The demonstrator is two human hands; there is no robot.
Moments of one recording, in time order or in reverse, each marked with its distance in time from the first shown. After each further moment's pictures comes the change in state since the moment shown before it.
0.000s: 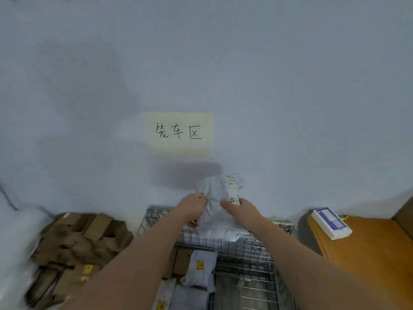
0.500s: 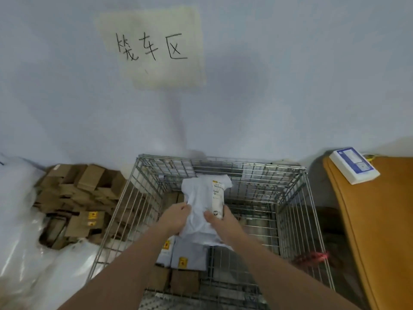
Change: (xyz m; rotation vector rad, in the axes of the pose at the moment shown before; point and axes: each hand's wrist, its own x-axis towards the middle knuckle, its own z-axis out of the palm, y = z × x) left_hand 0.053 -0.188 0.099 -0.010 -0.068 -0.255; right_hand 0.035 0.182 0.133 0.270 -0.224 0.226
